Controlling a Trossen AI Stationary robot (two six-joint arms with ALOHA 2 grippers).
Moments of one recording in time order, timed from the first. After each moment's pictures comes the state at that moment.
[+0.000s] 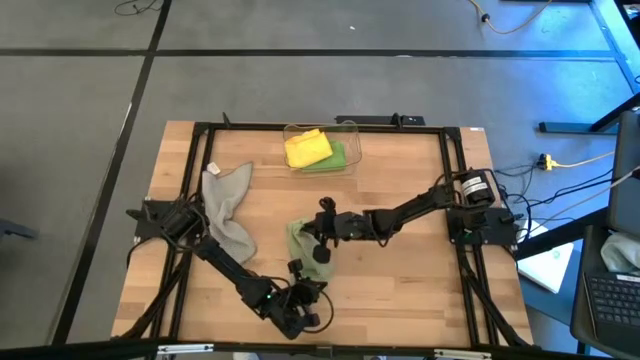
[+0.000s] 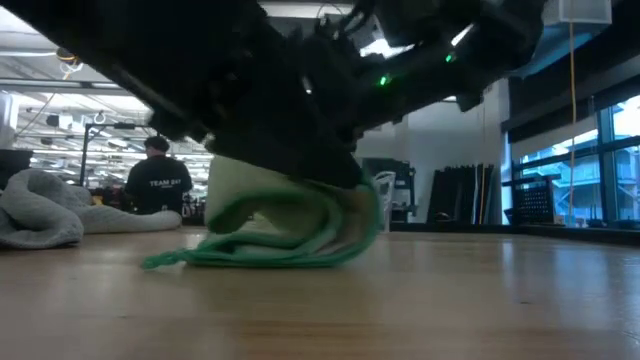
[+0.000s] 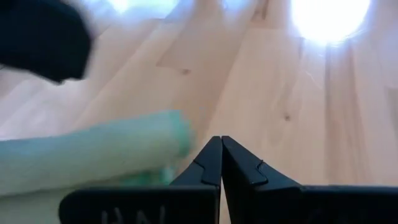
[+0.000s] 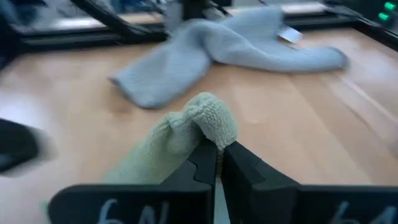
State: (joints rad) left arm -0.66 2.11 1.28 -0.03 -0.91 -0.62; right arm 0.17 1.97 1.01 0.60 0.29 0.15
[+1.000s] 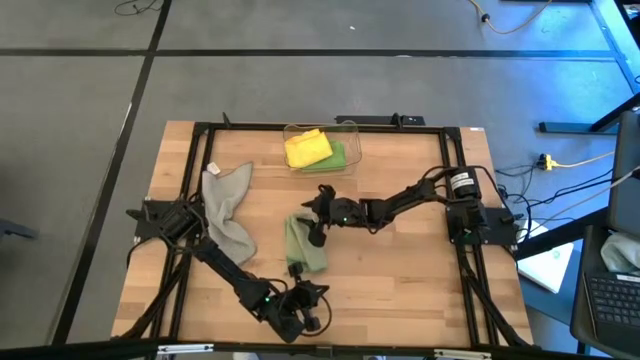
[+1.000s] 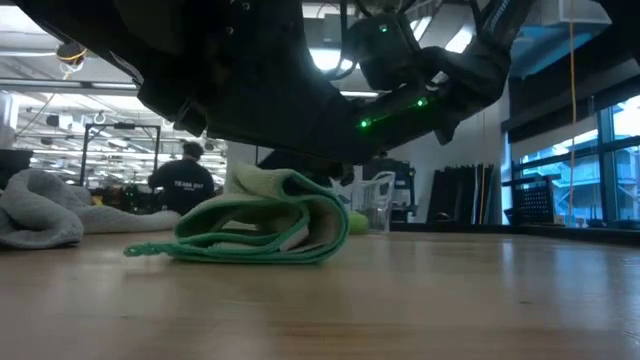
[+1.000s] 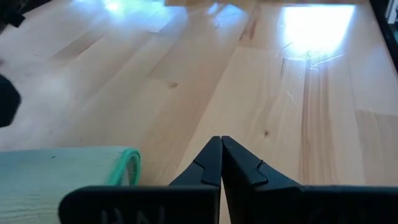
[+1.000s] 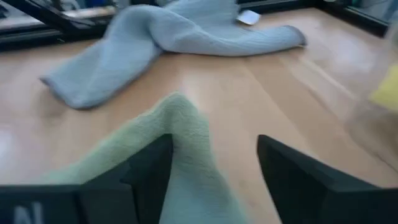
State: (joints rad) left arm -0.68 2.11 1.28 0.05 -0.92 -0.63; right arm 0.06 2.05 1.00 0.67 0.26 0.18
